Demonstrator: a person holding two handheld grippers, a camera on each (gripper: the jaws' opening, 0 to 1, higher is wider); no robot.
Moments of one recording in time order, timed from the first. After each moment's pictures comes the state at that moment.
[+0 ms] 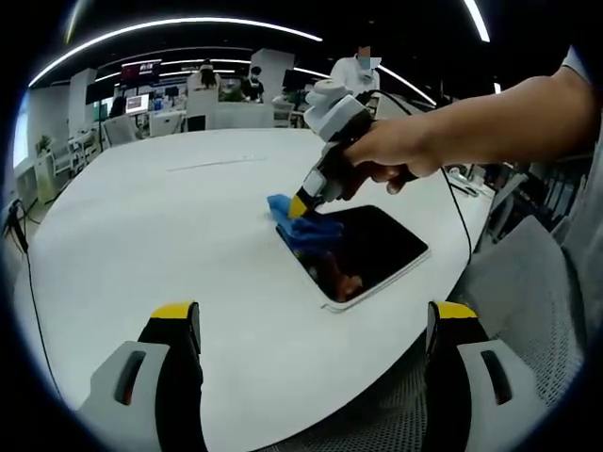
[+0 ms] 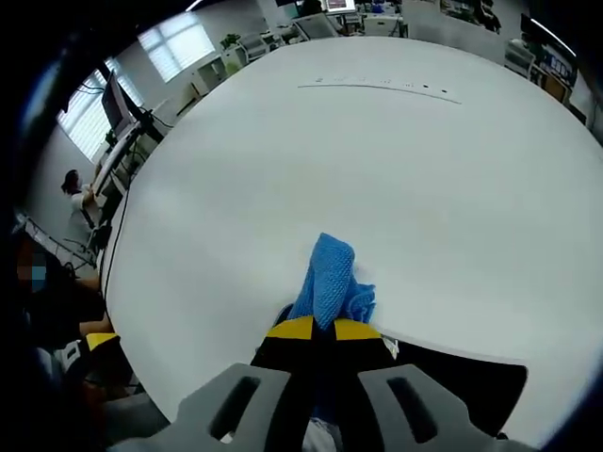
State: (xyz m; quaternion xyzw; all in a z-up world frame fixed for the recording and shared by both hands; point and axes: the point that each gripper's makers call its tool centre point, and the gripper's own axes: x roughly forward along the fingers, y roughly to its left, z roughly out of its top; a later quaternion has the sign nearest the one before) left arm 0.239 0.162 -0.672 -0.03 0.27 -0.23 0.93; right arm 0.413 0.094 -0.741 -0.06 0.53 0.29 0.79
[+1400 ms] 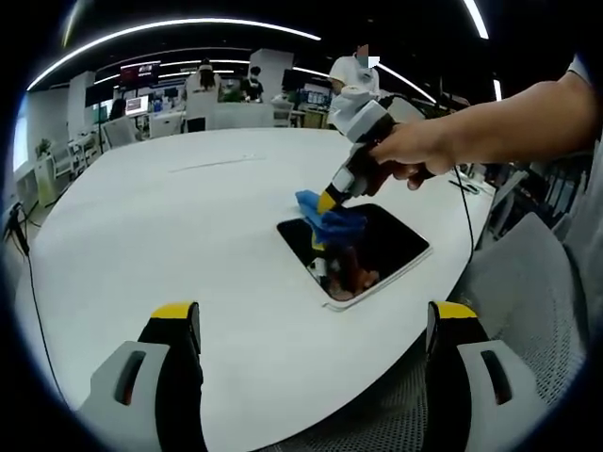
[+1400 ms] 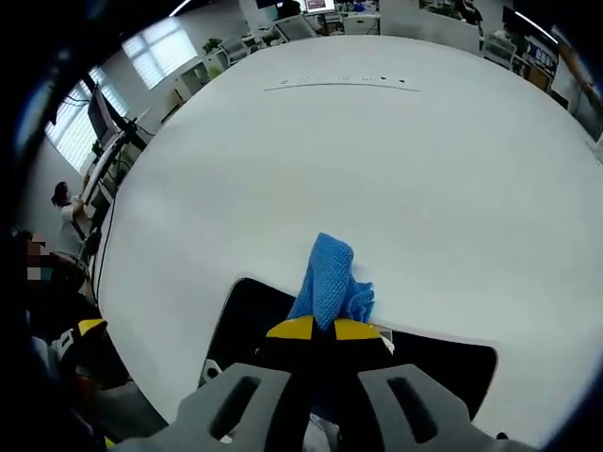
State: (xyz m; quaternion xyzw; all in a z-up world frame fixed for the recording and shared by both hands) left arm 0.239 0.162 -0.674 -0.02 0.27 -0.23 0.93; right arm 0.416 0.047 -0.740 -0.05 0.53 0.26 0.80
